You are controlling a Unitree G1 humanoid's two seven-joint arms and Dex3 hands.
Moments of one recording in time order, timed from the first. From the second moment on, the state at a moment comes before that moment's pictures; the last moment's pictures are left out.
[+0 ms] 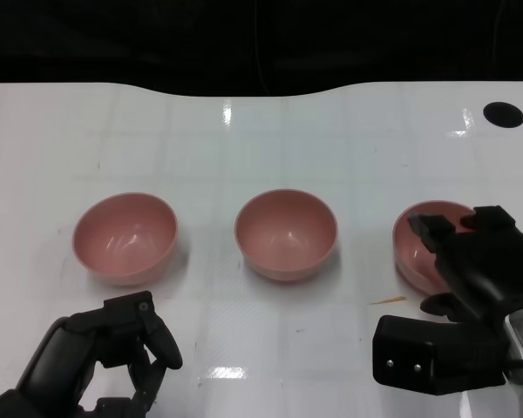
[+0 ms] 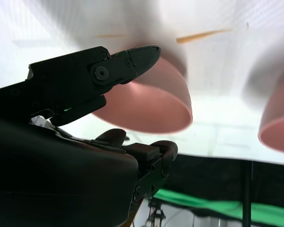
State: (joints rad) left arm 0.32 0.20 0.00 -0.22 -0.01 -0.24 -0.25; right arm -0.22 -0.31 0.36 0.09 -1.07 0.27 0.07
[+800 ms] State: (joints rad) left arm 0.31 0.19 -0.02 -0.25 0.01 -0.21 -0.25; right arm -0.43 -0.33 0.41 0.51 -0.93 0.07 -0.08
